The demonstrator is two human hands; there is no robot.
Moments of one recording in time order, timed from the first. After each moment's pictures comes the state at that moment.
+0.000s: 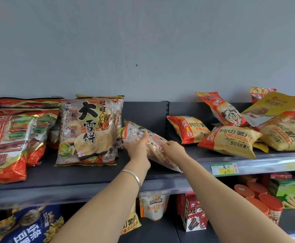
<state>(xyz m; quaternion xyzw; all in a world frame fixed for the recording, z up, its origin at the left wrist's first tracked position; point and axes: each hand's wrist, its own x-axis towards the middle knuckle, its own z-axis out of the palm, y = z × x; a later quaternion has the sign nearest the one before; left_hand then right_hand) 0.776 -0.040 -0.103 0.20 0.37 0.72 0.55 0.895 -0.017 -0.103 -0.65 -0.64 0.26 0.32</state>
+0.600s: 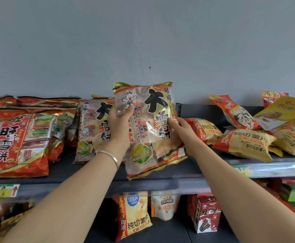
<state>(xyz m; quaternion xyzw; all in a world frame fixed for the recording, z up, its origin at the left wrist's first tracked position) 0.688 -0.082 -0.030 0.40 0.35 0.78 0.31 0.871 -0.029 -0.054 -0.46 -0.59 0.41 0.52</state>
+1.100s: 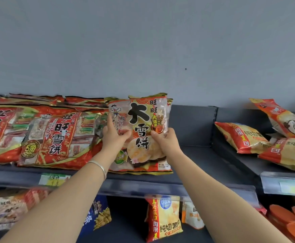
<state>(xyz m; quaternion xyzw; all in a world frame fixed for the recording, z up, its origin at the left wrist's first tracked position) 0.533 -0.084 -0.075 0.48 0.62 0.60 0.15 0.702 -0.030 -0.087 -0.43 -0.58 0.45 0.53</state>
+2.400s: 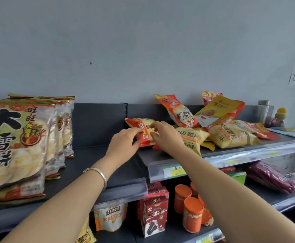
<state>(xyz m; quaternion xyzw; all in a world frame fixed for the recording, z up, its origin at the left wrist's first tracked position) 0.845 -0.026 -0.078 0.80 0.43 0.40 -0.04 1.009 -0.035 -0.050 -0.60 -0.73 -0.09 0.32</state>
